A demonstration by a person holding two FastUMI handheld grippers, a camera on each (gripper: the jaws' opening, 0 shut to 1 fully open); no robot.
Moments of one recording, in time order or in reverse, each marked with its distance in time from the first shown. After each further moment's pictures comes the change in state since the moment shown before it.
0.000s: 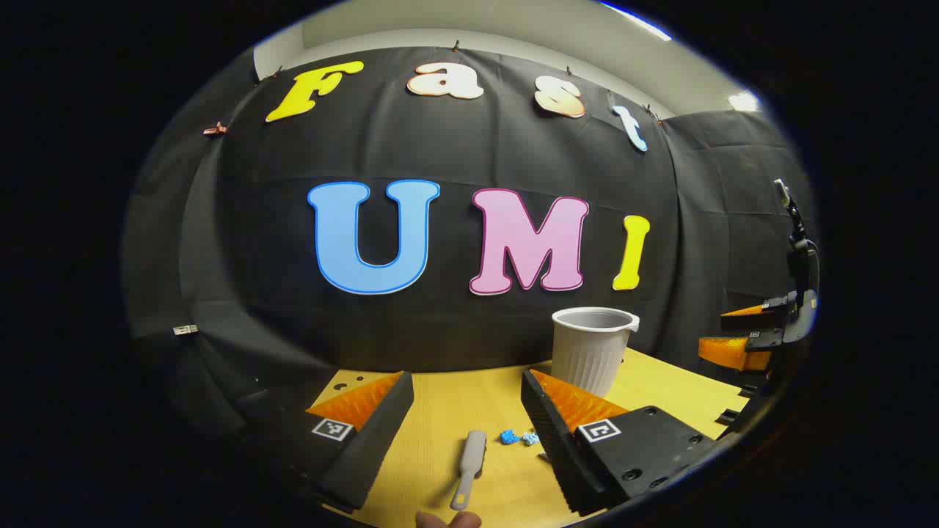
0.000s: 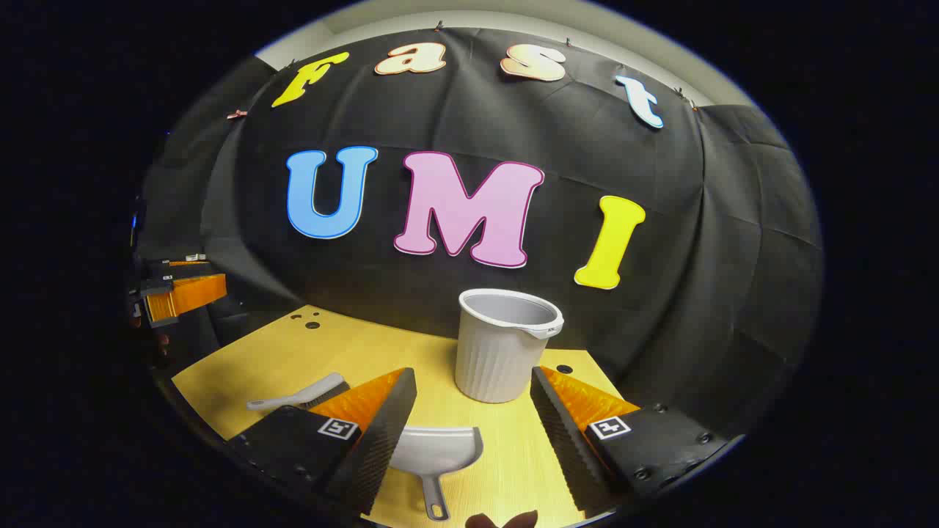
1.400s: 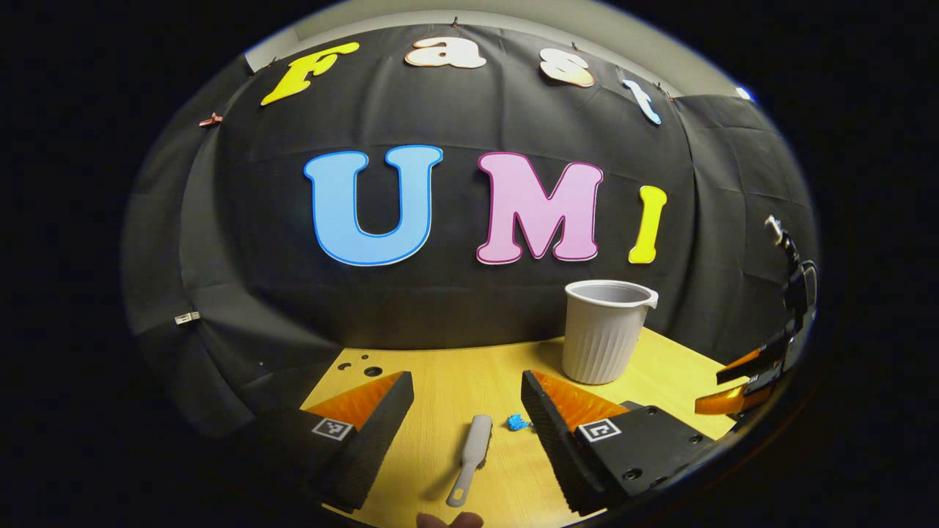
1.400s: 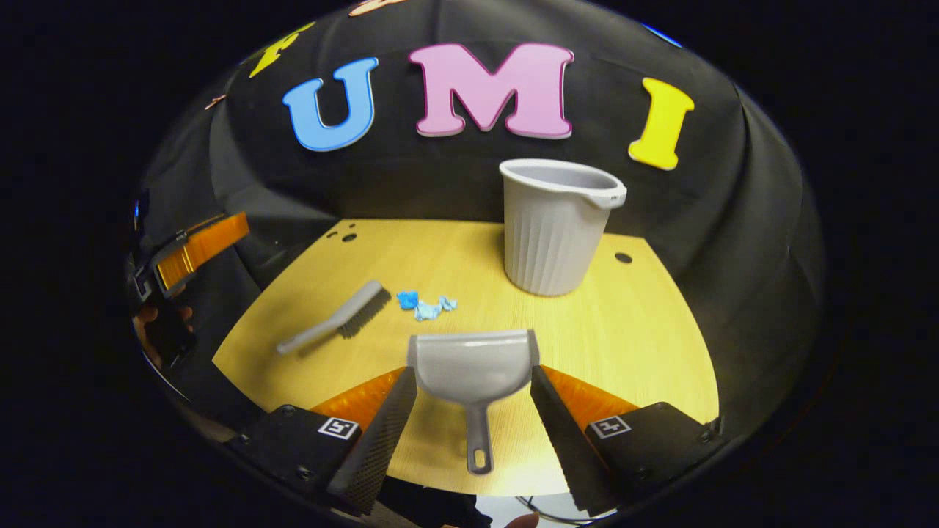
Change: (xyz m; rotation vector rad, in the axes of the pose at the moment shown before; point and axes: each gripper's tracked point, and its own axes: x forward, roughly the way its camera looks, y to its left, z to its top) left arm 0.027 0.003 -0.028 0.028 0.127 0.051; right arm -0.001 0.033 -0.144 0.104 0.554 0.178
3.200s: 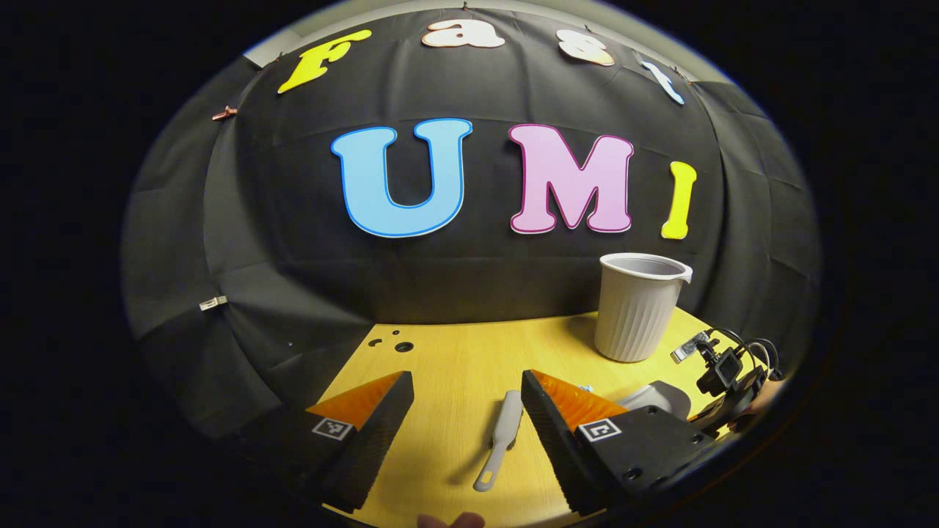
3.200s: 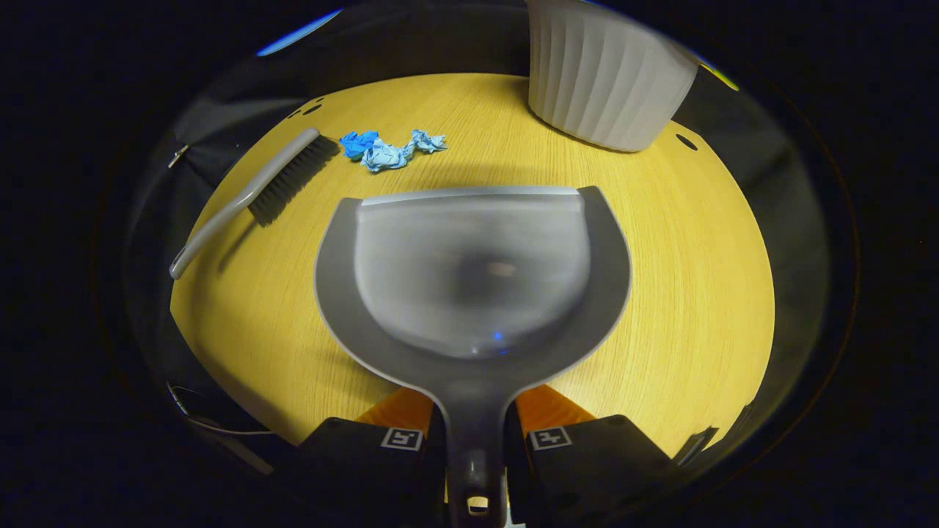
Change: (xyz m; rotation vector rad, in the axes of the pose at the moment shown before) left arm 0.005 0.023 -0.039 -0.018 0.083 0.087; right arm 0.140 -0.004 -0.125 -0.051 0.448 0.012
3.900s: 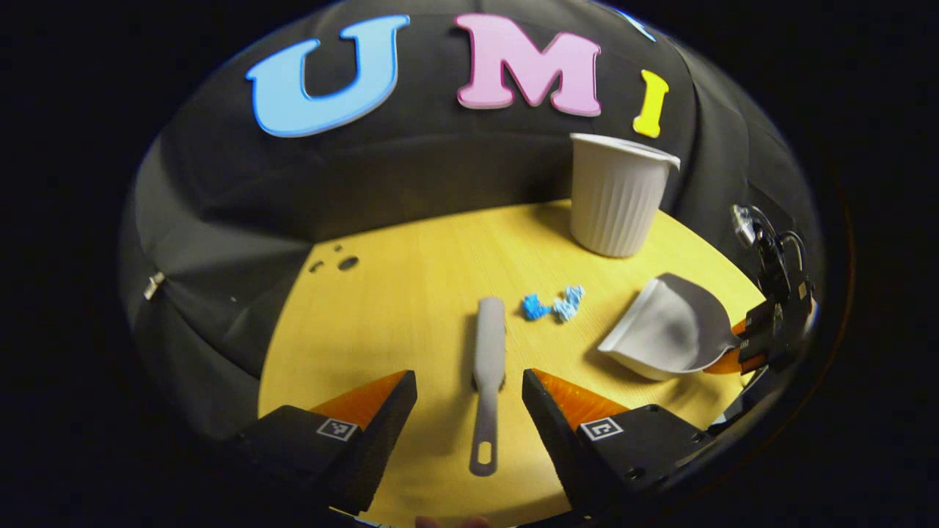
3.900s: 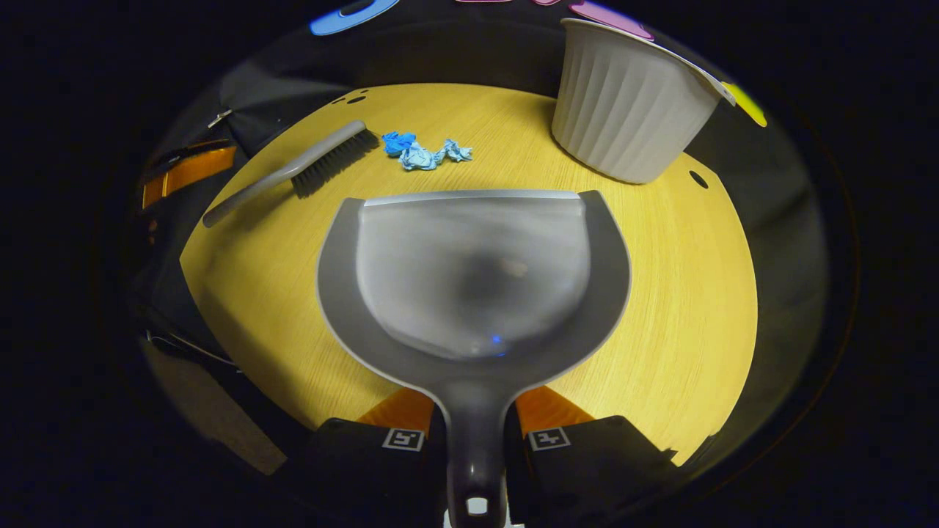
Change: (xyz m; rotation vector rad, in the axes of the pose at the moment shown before) left arm 0.071 -0.025 -0.153 0.115 0.518 -0.200; right arm -0.037 -0.016 -0.008 -0.159 -0.028 0.042
